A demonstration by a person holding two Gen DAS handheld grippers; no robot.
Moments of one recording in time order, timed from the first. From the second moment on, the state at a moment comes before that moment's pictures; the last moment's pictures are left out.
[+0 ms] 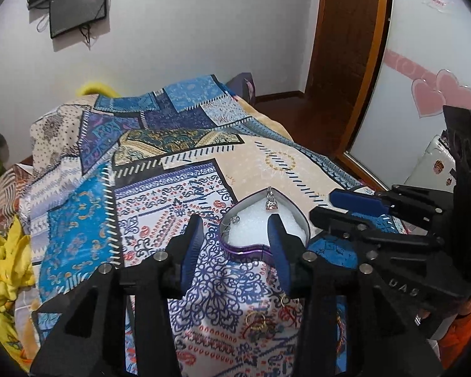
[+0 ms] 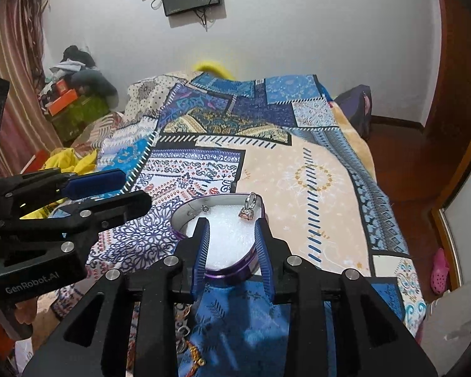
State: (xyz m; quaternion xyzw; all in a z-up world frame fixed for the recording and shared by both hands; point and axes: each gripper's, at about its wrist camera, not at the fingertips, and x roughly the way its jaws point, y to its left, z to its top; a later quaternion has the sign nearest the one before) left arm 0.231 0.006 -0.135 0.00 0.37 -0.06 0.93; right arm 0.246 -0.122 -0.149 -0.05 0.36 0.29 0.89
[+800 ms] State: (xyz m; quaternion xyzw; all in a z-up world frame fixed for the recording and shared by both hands) left arm 0.158 0.020 -0.162 -0.02 0.41 -0.05 0.91; right arm 0.186 -0.128 -0.184 -0.05 0.39 0.29 0.87
